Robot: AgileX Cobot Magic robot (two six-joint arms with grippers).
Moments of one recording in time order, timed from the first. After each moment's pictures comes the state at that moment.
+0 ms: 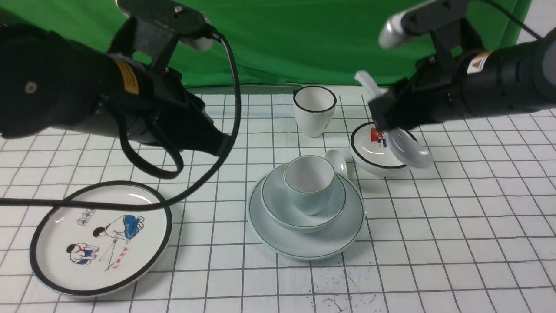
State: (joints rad) right arm 0.41 1.52 -1.21 0.52 0.34 -0.53; left arm -0.48 1.29 -1.13 0.06 0.64 0.03
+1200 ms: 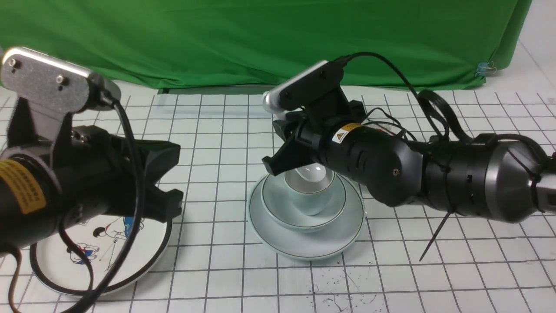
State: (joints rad) right arm 0.70 1.83 -1.14 0.63 -0.32 -0.69; left arm -0.48 0.94 -0.69 0.06 0.22 -0.10
